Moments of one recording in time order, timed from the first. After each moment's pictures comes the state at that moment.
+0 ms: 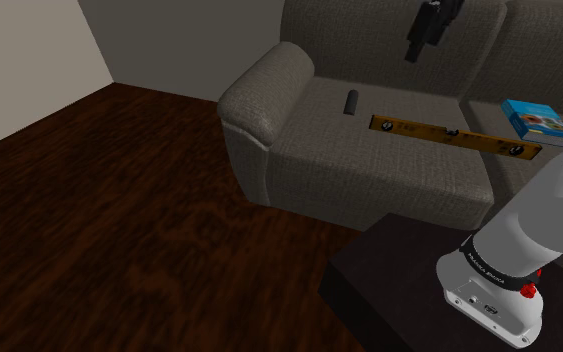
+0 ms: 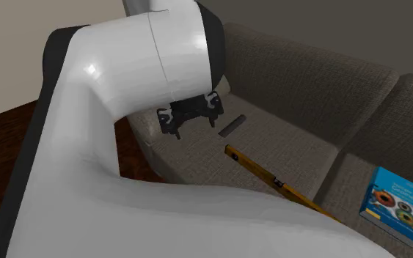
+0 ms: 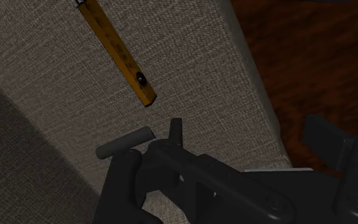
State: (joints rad) arm 0.01 -0.77 0.06 -2.32 -0.10 1.67 -0.08
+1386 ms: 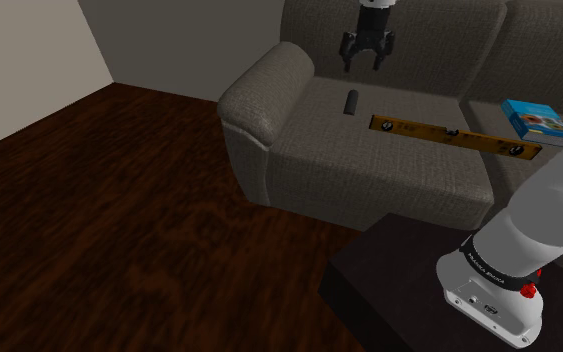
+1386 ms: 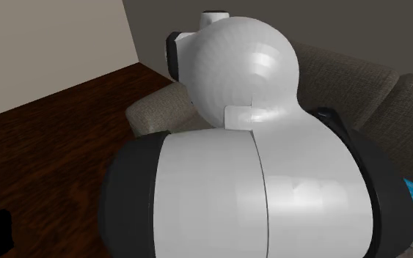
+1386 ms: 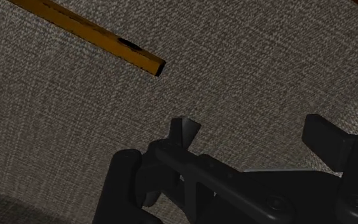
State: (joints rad) arm -0.16 -0.03 -0.02 -1.92 0.00 1.86 0.27
